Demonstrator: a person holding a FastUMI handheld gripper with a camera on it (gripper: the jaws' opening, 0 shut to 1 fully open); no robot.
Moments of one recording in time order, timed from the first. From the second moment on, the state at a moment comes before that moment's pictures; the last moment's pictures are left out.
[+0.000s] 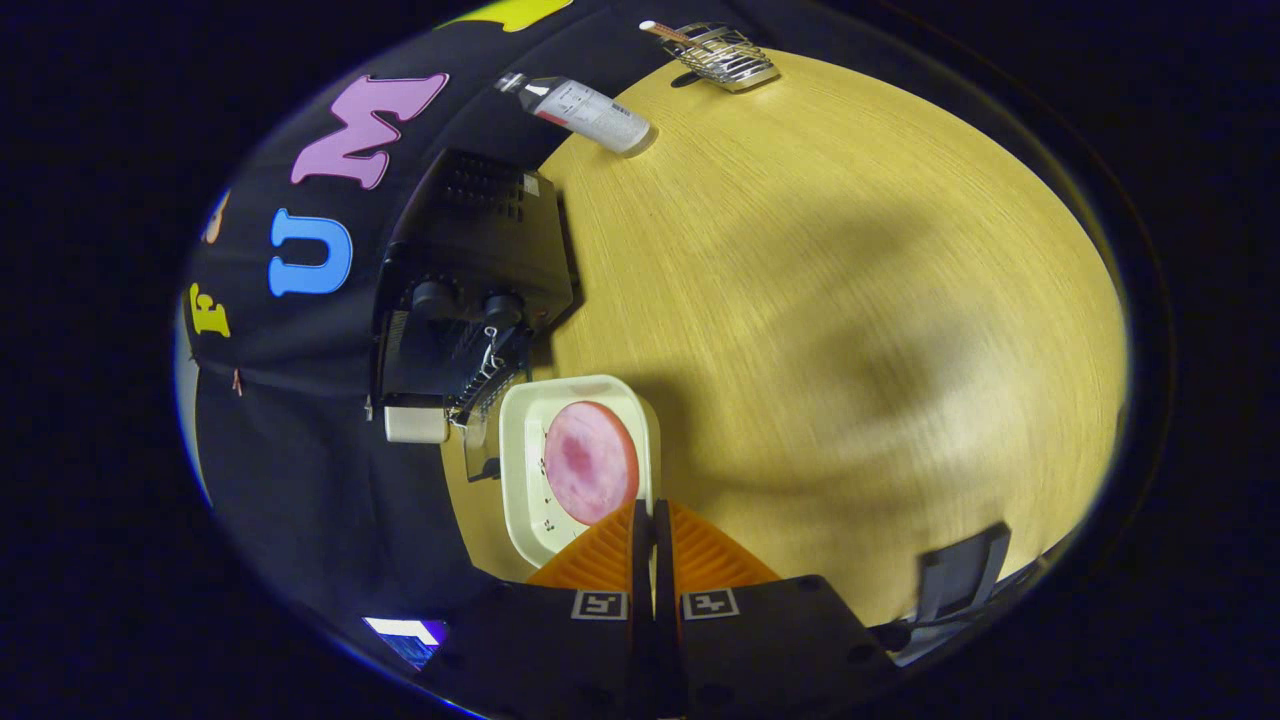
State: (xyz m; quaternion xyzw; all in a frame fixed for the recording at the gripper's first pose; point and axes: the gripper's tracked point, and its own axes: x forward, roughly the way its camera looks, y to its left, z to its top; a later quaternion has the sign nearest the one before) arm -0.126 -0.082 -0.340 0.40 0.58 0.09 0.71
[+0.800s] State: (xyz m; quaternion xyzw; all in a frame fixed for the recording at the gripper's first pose) arm -0.130 0.102 -0.292 0.51 0.51 -0.02 0.69
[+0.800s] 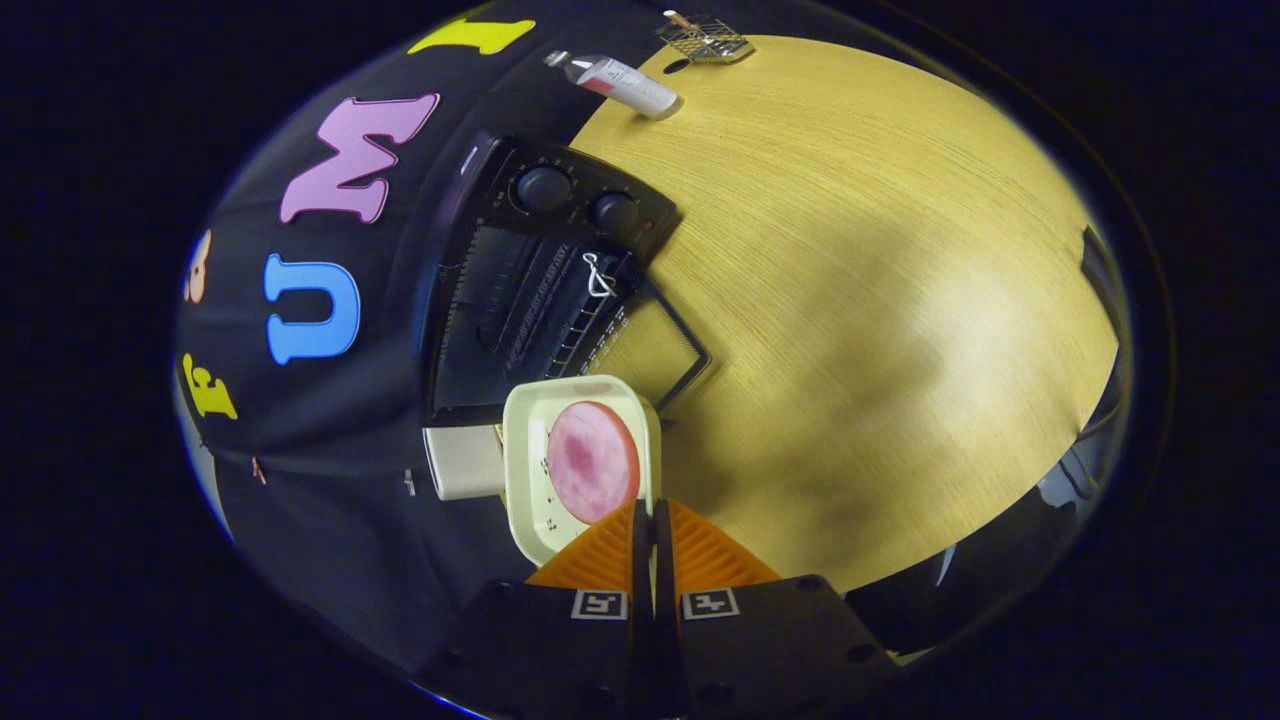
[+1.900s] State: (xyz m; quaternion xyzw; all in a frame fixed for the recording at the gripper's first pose) arm 0.034 0.165 -0.329 0.64 0.34 -0.31 0.62
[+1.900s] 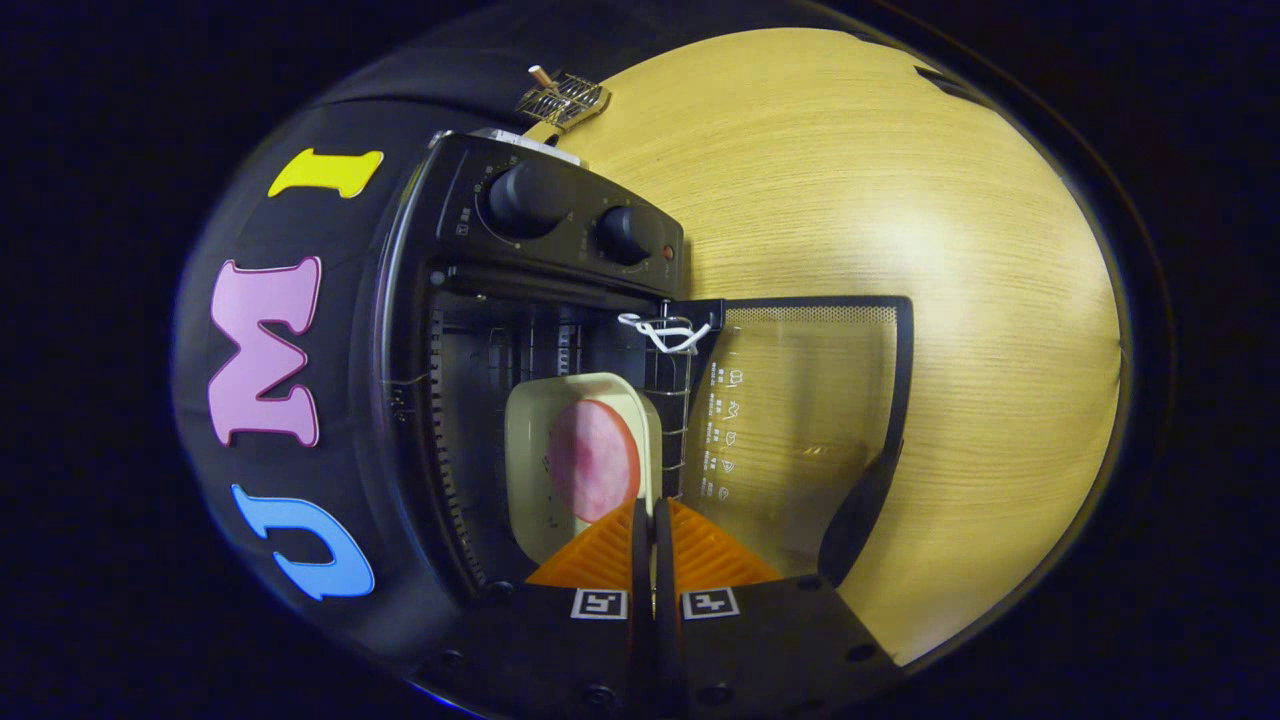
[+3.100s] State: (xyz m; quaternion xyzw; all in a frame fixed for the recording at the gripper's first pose) arm -0.024 0.129 -0.286 0.49 0.40 -0.15 0.76
